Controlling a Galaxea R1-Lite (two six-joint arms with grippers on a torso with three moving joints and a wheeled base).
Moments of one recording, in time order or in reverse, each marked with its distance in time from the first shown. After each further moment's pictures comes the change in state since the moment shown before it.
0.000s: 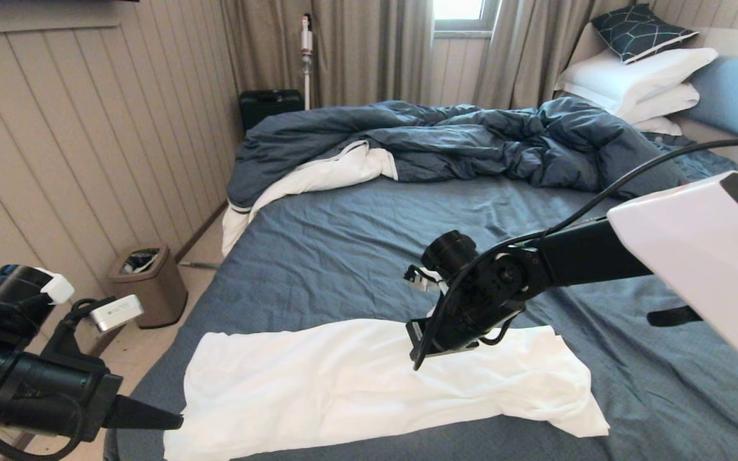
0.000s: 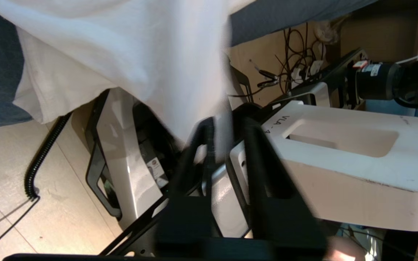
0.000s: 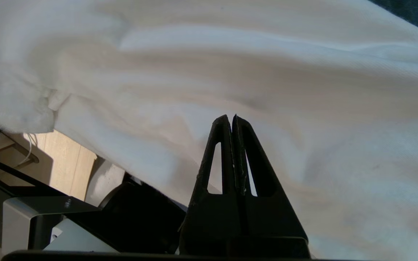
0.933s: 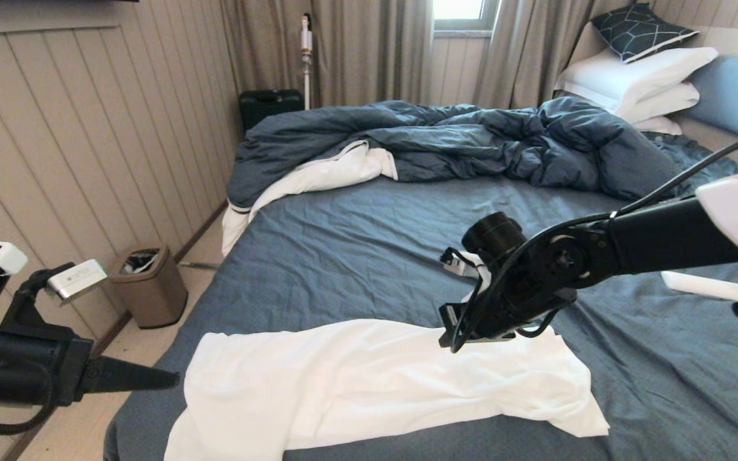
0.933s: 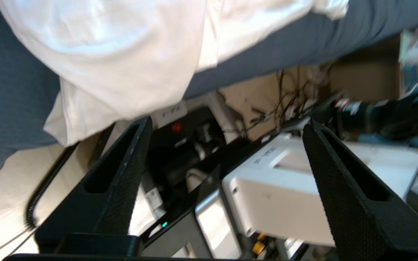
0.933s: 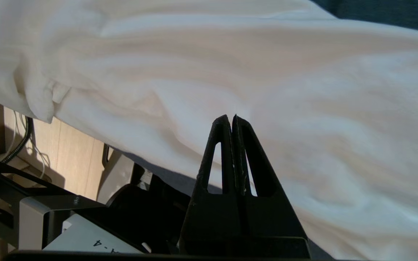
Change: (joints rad) left arm 0.084 -0.081 -0.073 -0.003 -0.043 -0.072; right arm -0.088 -0.147 0.109 -0.007 0.001 0.015
